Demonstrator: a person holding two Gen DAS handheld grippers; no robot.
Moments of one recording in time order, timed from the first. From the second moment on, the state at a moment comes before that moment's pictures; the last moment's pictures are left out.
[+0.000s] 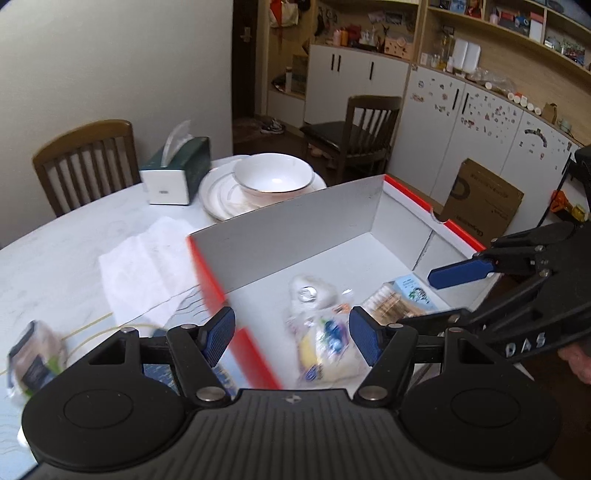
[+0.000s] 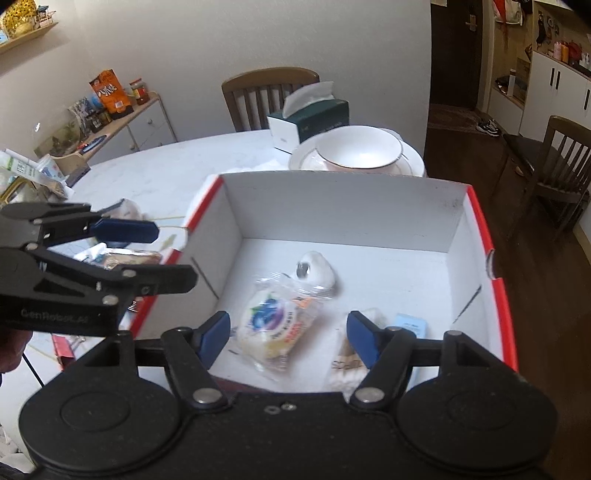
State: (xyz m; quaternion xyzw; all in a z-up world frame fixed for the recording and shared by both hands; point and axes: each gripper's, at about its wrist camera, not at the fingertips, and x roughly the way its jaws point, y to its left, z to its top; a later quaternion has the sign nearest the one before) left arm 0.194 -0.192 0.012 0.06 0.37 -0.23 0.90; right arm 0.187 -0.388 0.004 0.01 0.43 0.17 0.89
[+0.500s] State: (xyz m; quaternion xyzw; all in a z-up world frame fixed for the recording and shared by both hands) left arm 0.147 -0.108 0.015 0.03 0.36 -0.20 0.91; right arm 0.160 -0.325 0.021 0.02 0.40 0.18 0.90
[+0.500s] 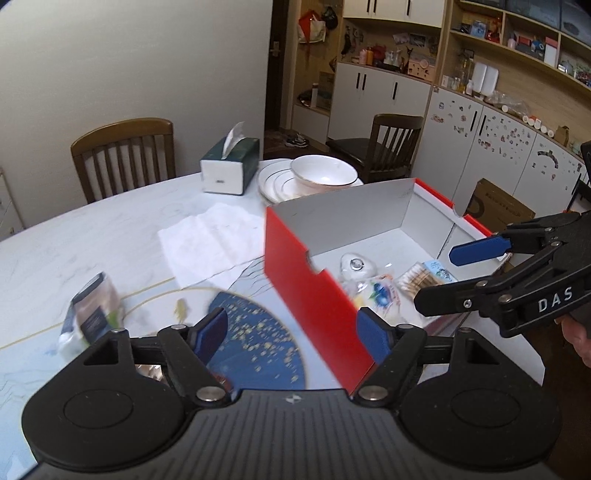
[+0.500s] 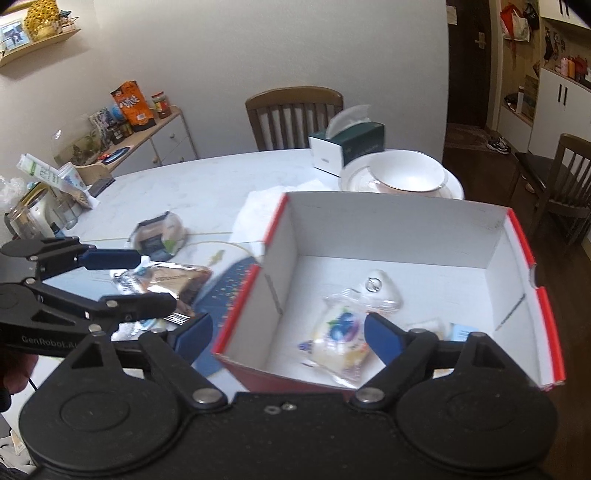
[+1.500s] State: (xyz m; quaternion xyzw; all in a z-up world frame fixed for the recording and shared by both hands) left arm 0.084 0.083 -0.020 0.01 0.35 -0.14 0.93; right arm 0.117 -0.160 0.014 0.01 0.40 0.18 0.90
